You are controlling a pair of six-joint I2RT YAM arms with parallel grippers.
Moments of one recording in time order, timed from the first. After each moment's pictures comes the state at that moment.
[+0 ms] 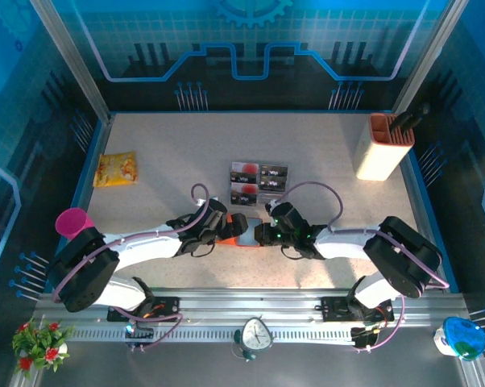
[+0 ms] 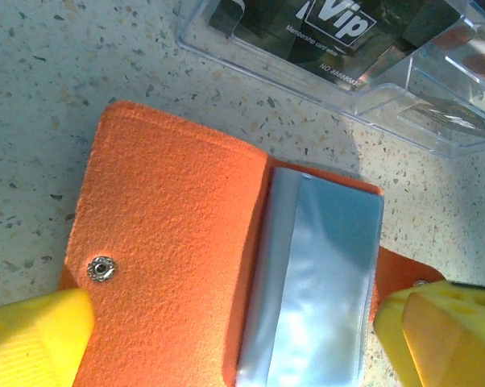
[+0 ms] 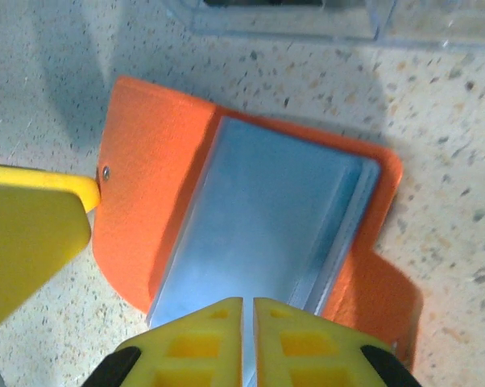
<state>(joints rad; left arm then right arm) -0.74 1.39 0.58 -0.05 -0.05 -1.00 0.79 1.50 0.52 0.23 -0.13 0.75</state>
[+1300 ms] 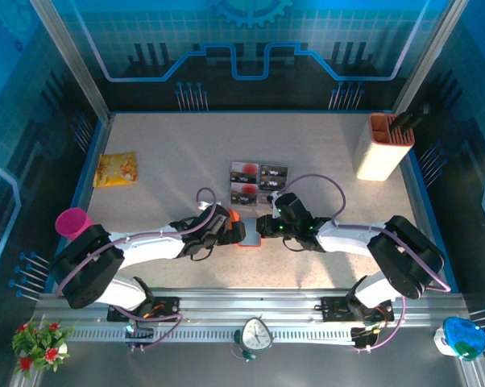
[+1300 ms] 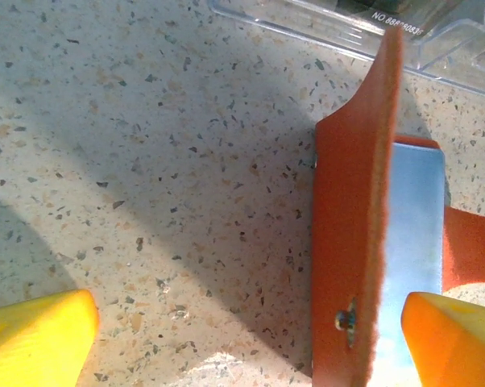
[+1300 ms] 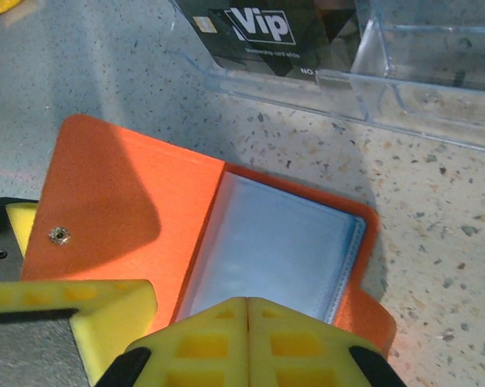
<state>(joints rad) -0.77 1.42 0.58 -0.11 -0.11 -0.88 0.73 1.49 0.58 0.18 -0.19 0.69</state>
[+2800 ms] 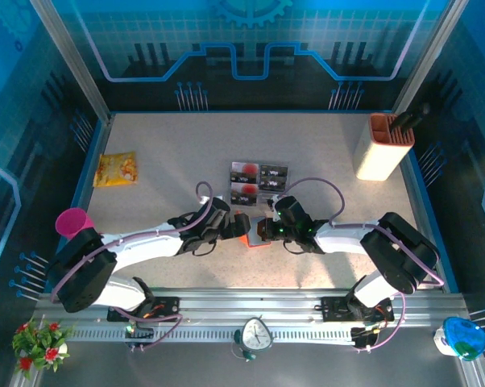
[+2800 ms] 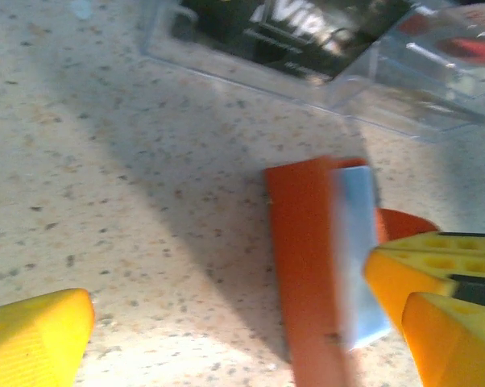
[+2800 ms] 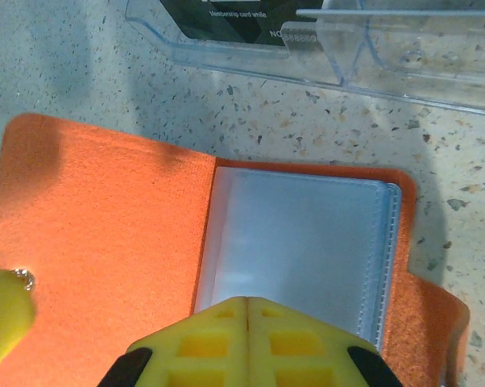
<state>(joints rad) -0.77 1.39 0.62 -0.12 -0.08 -0.93 0.73 1.53 0.54 0.23 -0.19 0.70</state>
